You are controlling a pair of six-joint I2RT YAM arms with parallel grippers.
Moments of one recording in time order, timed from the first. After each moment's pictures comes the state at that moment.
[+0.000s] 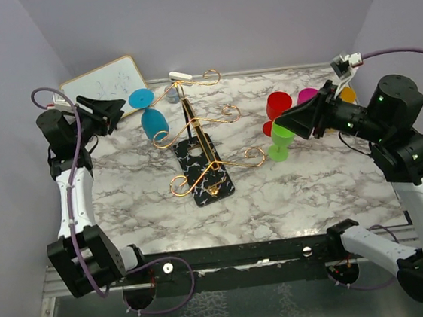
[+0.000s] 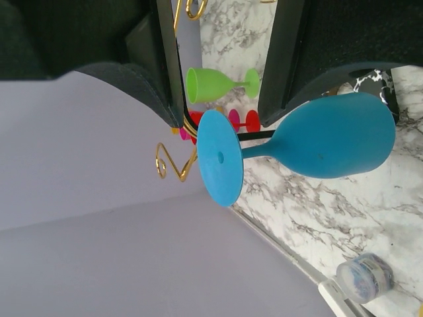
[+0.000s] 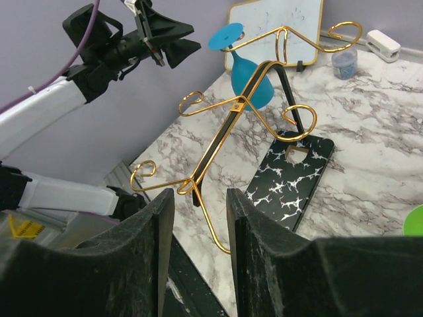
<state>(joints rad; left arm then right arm) 0.33 1.24 0.99 0.13 0.78 -1.13 0.32 0.94 1.46 -0.60 -0.62 0.38</state>
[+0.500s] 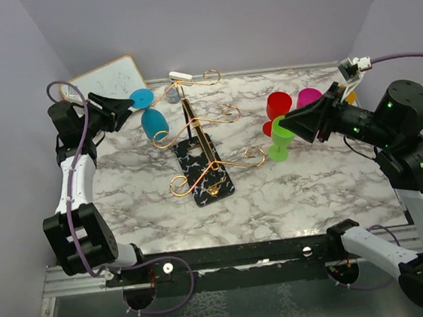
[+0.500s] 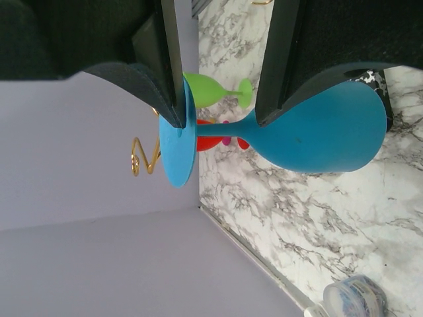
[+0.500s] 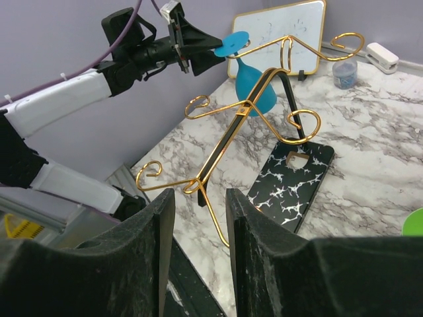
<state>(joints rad) 0.27 1.40 1.07 0.10 0.78 -1.09 0.32 0.90 1.45 -0.60 -0.62 0.38</state>
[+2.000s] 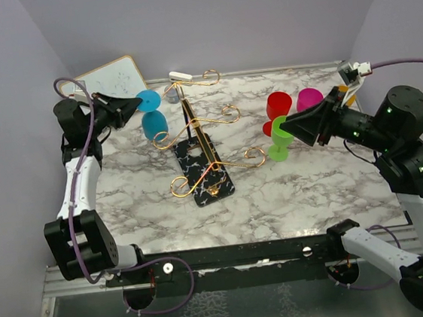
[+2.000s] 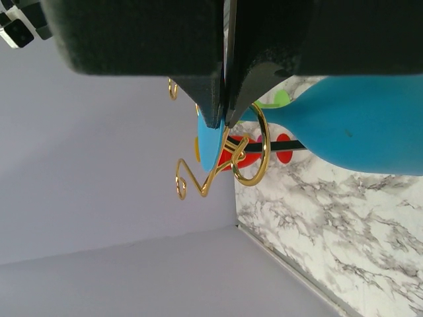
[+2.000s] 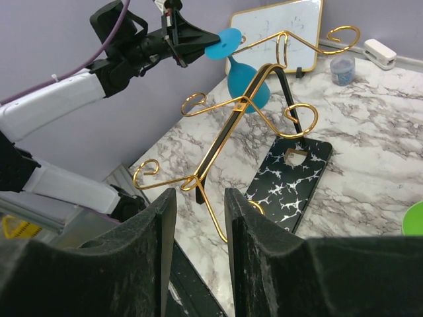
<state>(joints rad) 0.21 1.37 1.06 0.21 0.82 -1.23 0.32 0.87 1.41 -0.59 -0.61 0.38</state>
